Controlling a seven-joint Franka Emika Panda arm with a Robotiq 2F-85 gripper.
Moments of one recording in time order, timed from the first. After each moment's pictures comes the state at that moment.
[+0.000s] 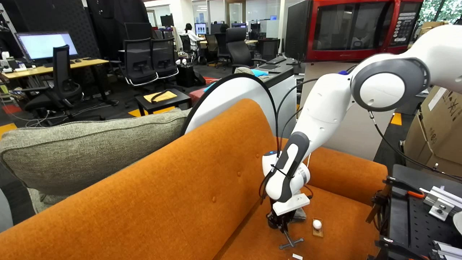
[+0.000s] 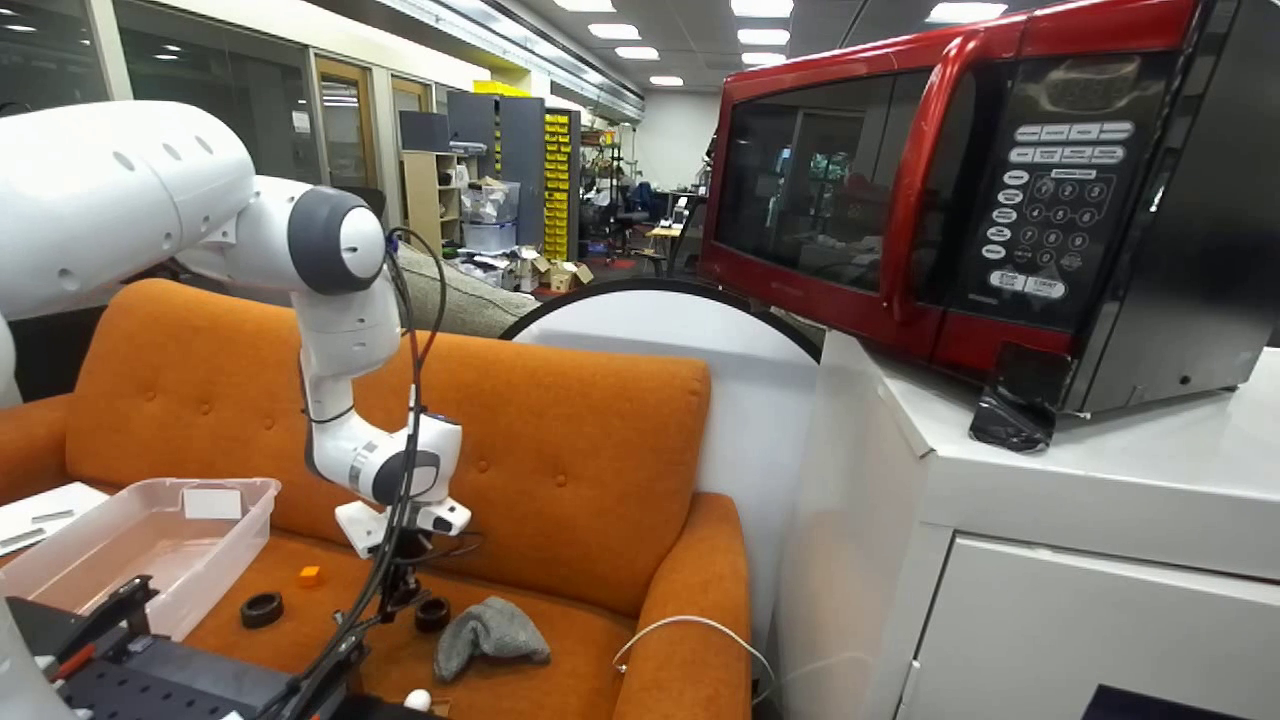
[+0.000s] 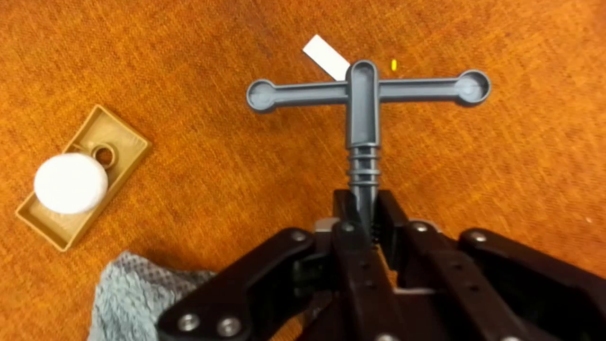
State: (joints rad) arm 0.08 1.28 0.04 -1.68 0.28 2.65 0.39
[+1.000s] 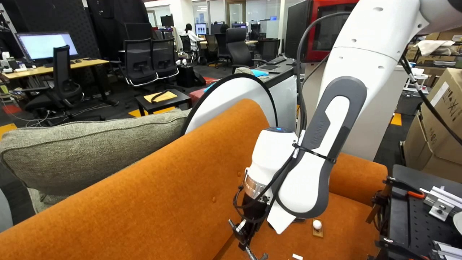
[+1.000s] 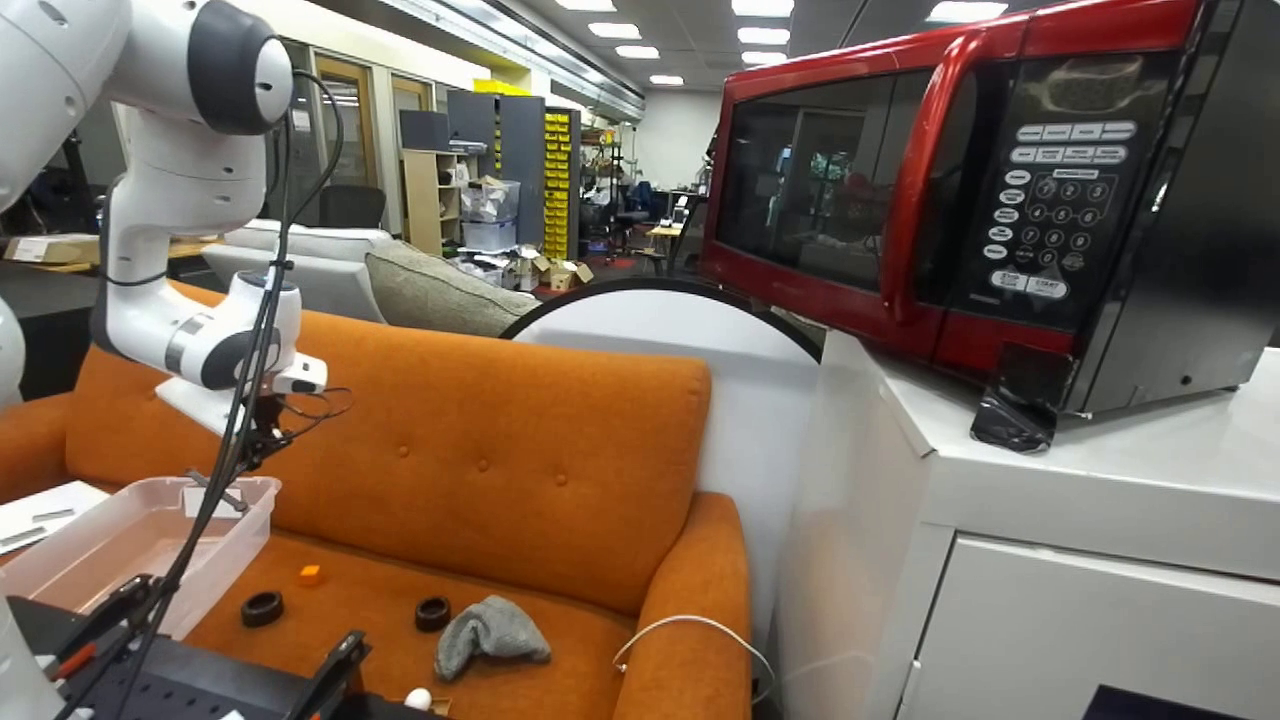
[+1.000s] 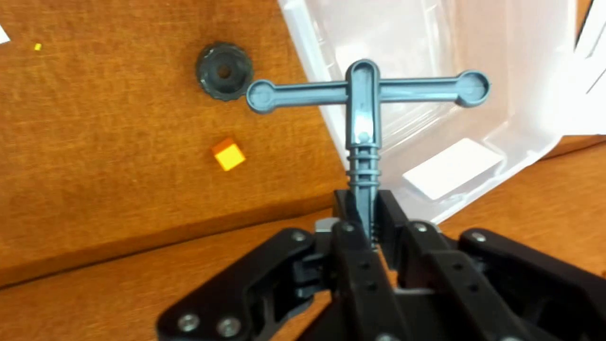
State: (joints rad) arm 0.13 0.79 0.41 -2.12 0.26 3.07 0.19
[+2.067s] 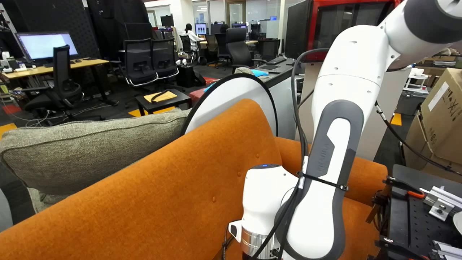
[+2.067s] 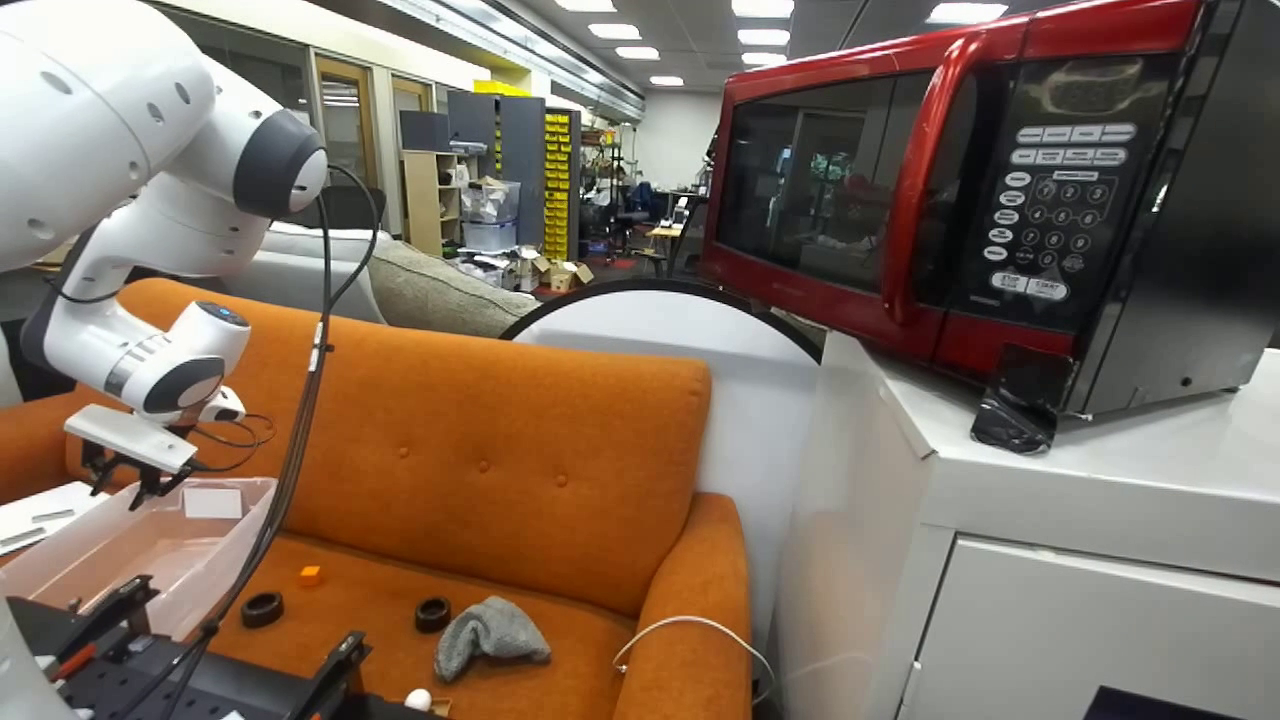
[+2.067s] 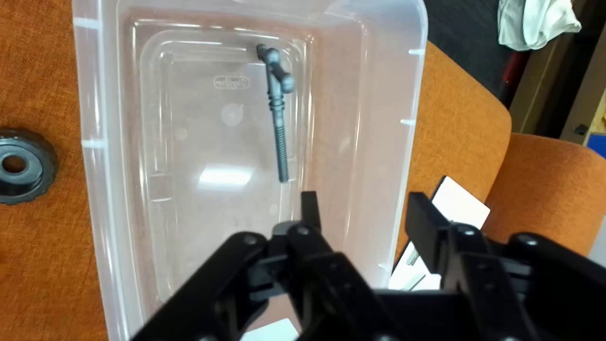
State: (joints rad) arm 0.04 1.01 0.65 -2.02 0.12 2.91 -0.12
